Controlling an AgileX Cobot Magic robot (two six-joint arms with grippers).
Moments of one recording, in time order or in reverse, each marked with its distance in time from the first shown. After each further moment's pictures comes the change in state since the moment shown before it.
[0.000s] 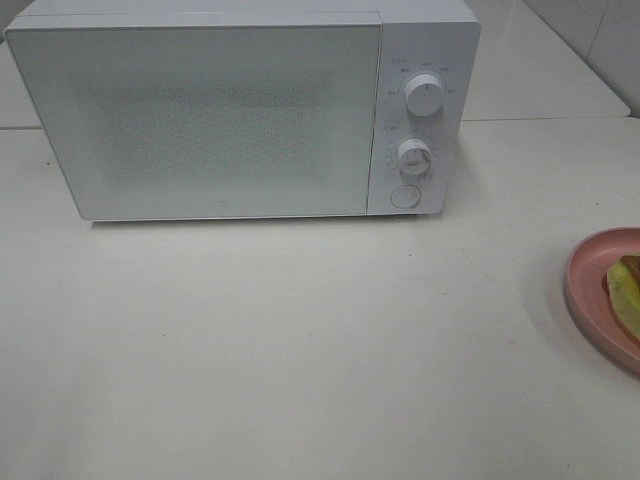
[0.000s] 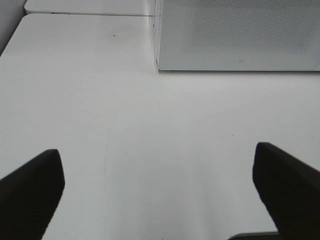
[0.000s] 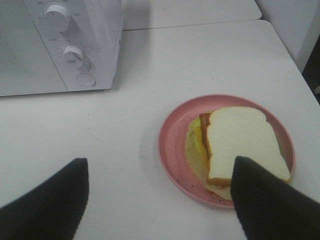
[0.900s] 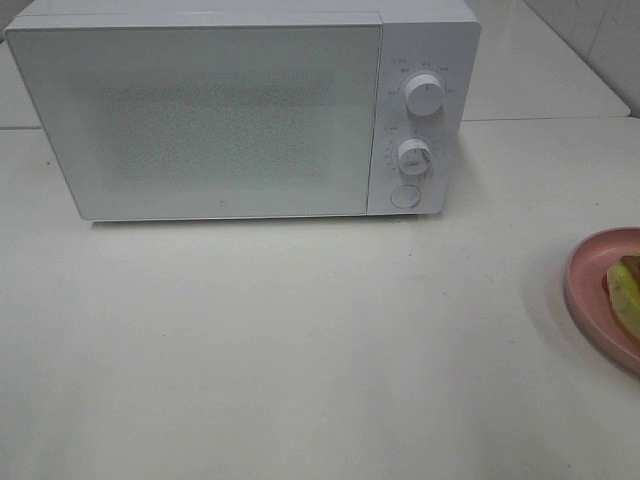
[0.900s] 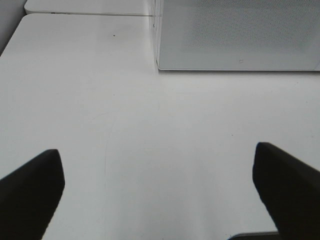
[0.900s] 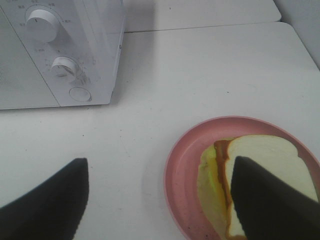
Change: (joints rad) left arm 0.000 0.000 0.000 0.000 0.000 0.000; right arm 0.000 0.353 0.106 0.000 -0.431 0.000
